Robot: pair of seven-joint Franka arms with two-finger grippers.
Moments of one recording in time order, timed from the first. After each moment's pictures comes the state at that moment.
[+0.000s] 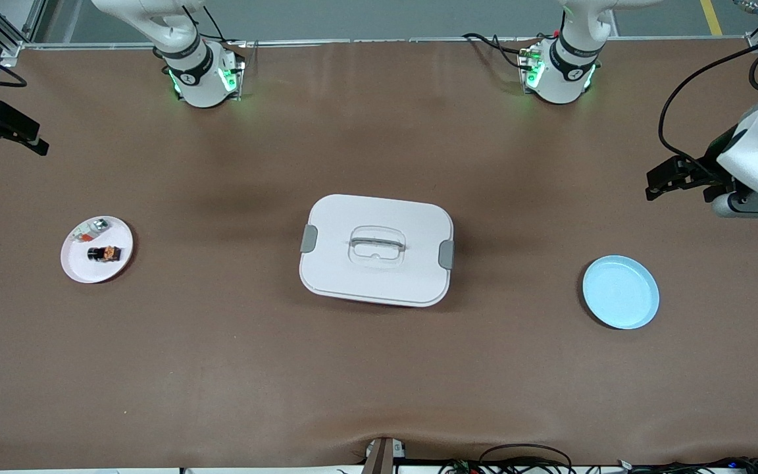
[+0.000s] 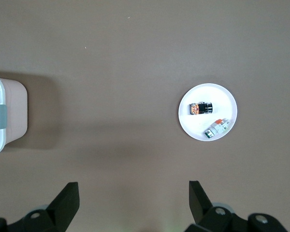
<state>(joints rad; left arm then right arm) 0.01 0.05 -0.09 -1.58 -0.01 1.62 -0.05 0.02 -0.13 -0.11 -1.67 0.04 1.53 -0.05</state>
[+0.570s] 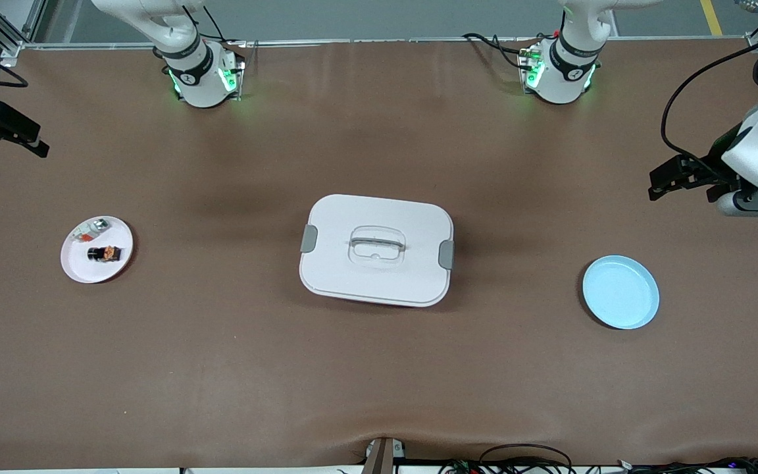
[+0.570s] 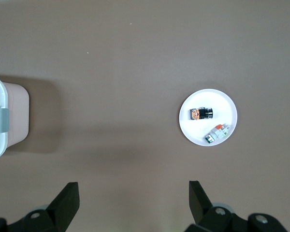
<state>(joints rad) 0.01 0.05 -0.09 -1.57 -0.01 1.62 -0.05 0.03 -0.13 -0.10 -1.67 0.03 1.56 -0.05</state>
